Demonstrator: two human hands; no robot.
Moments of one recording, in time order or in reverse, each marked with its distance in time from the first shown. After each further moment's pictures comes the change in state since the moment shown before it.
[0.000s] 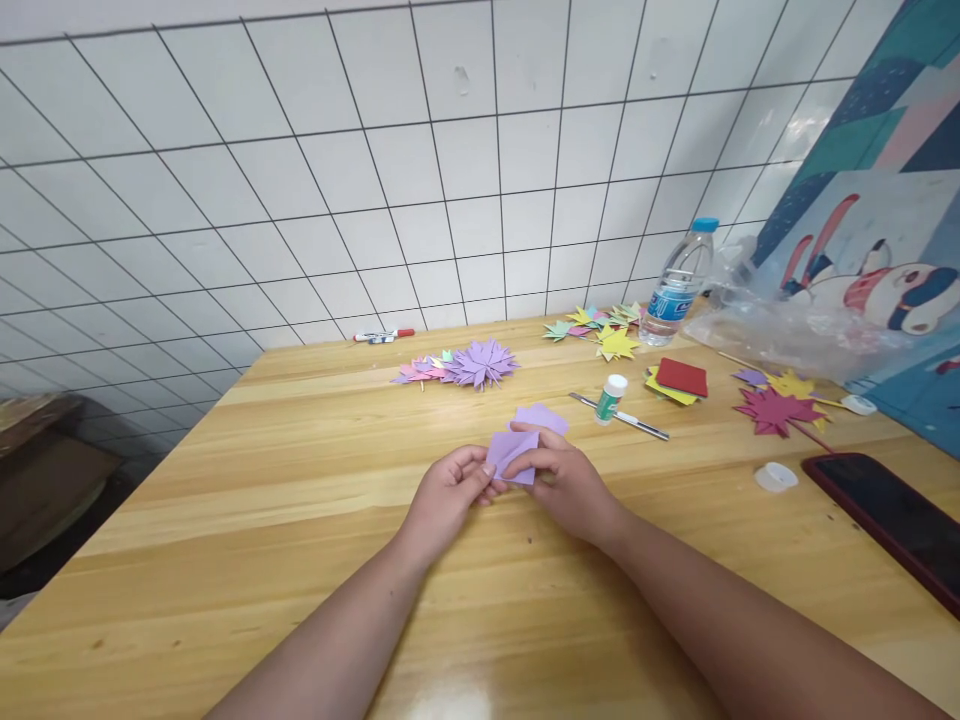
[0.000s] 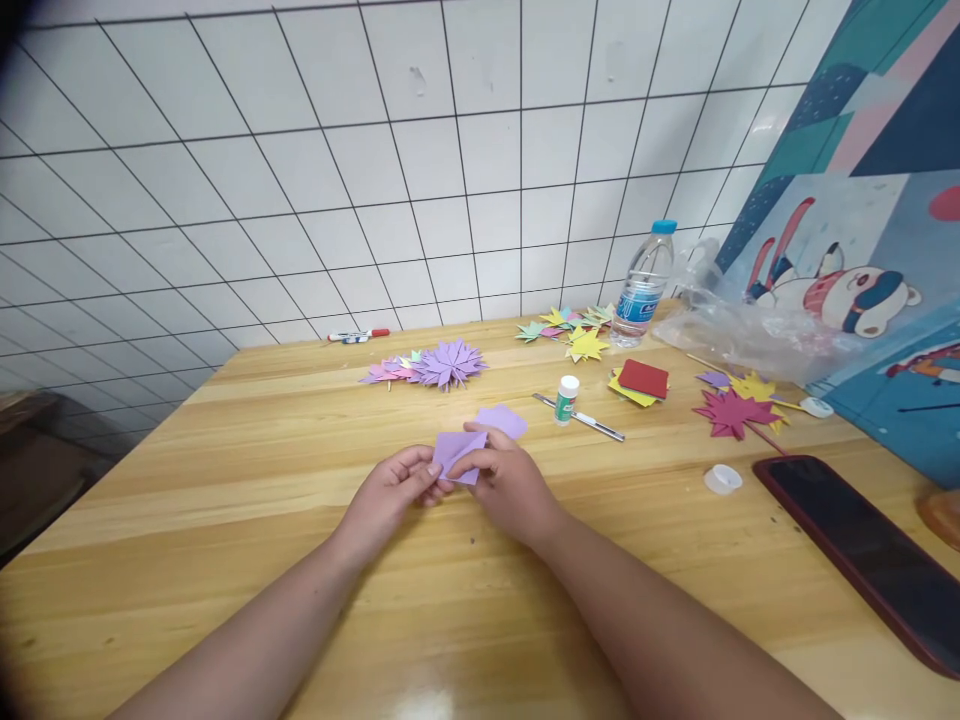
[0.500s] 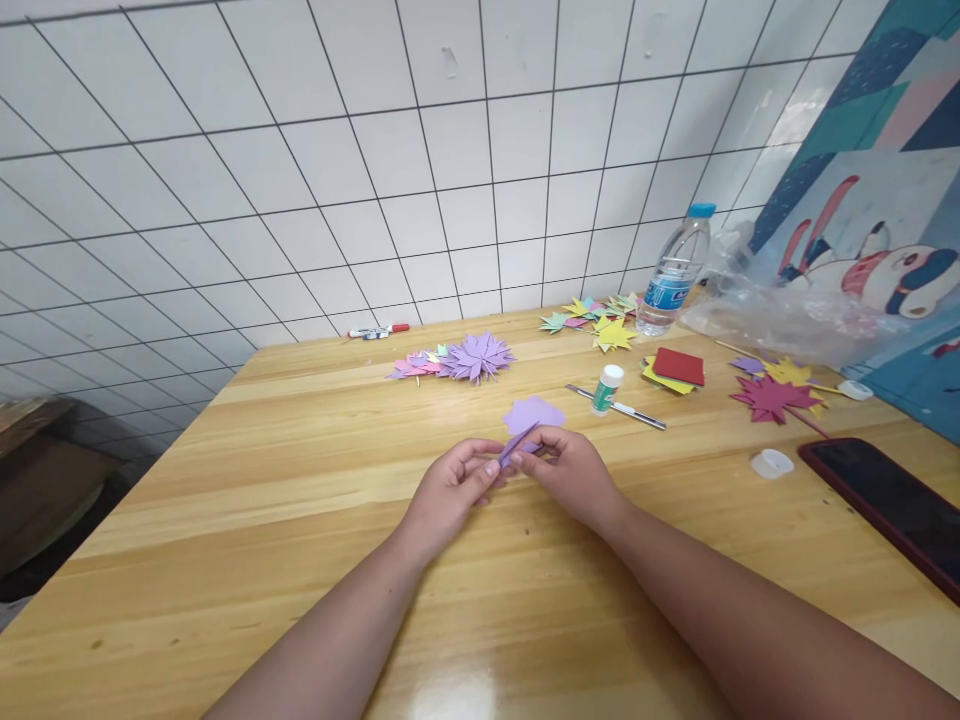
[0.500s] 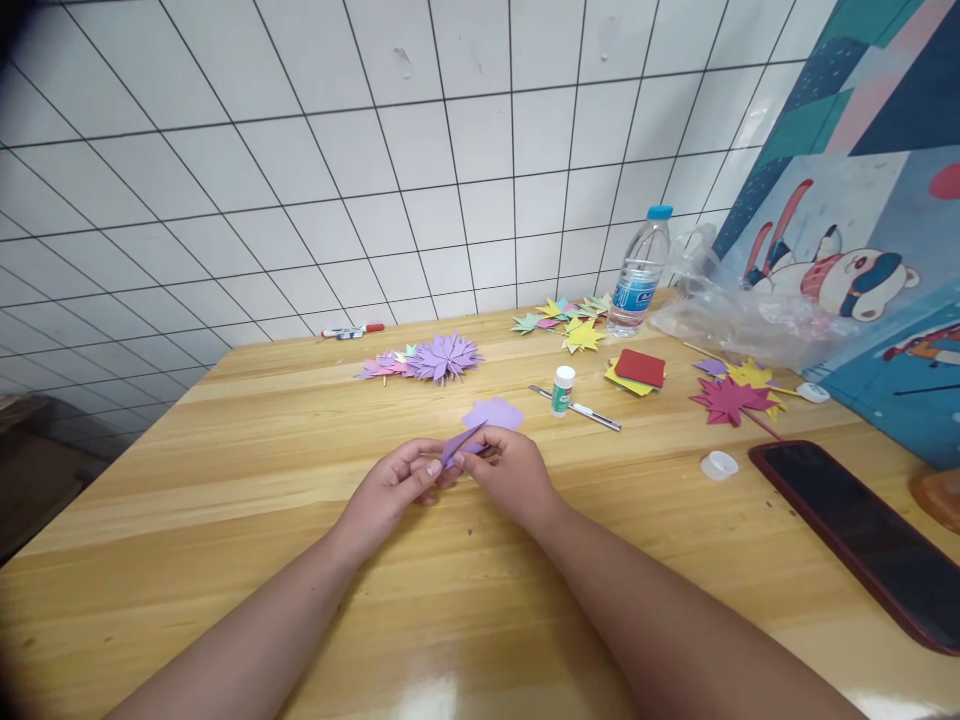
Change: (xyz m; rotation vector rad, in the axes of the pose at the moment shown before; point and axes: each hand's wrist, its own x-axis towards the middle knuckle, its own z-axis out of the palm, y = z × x) left_hand -0.005 0.005 0.003 0.066 -0.079 -0.010; right_hand 0.005 -0.009 -0.002 0.314 0.071 0.338
